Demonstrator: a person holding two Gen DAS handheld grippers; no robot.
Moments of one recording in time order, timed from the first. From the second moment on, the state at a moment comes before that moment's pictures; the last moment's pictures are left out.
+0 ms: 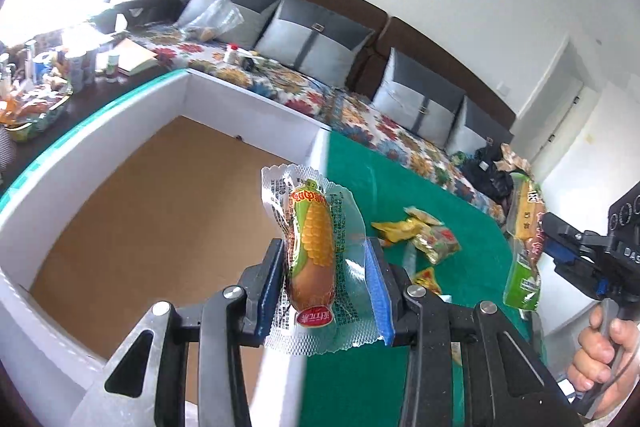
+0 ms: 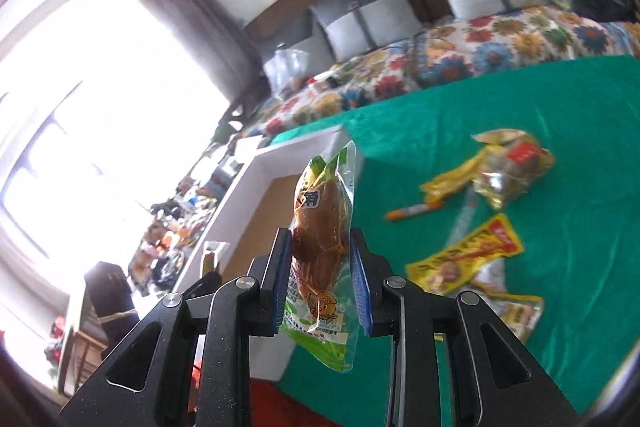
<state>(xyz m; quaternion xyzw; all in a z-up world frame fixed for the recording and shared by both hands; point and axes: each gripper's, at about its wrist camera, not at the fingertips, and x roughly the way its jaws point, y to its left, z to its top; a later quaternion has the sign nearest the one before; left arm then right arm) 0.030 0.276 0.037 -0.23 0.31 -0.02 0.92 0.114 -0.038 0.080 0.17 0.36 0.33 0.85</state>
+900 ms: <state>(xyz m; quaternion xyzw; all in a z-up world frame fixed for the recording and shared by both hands) 0.080 0.201 -0.004 0.01 0.35 0.11 0.93 0.108 -0.241 -0.099 -0.02 0.42 0.03 0.91</state>
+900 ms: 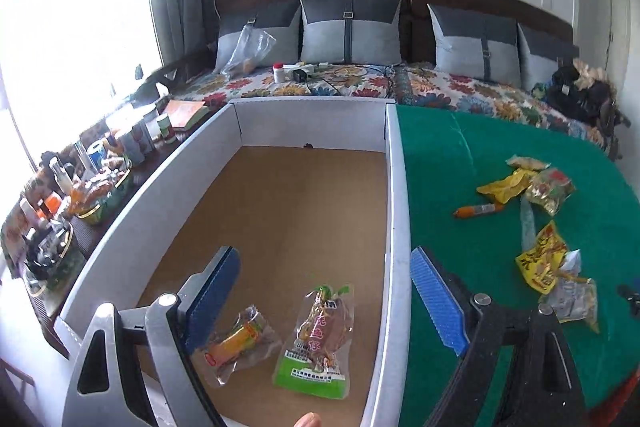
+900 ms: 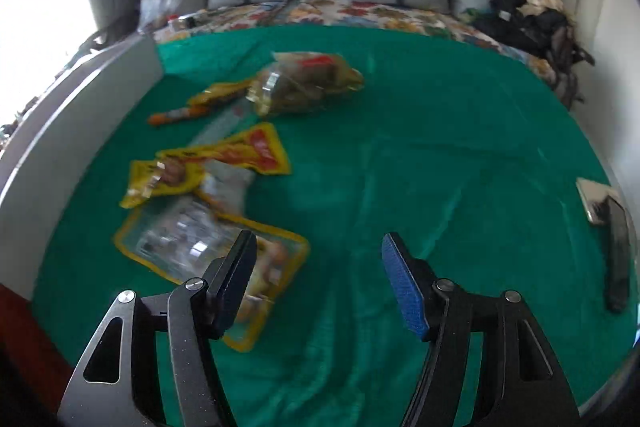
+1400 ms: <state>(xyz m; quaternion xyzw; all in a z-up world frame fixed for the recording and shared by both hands) 0.101 0.152 -0.044 0.05 0.41 0.13 0.90 0.119 -0.278 -0.126 0.01 0.45 0.00 0.89</state>
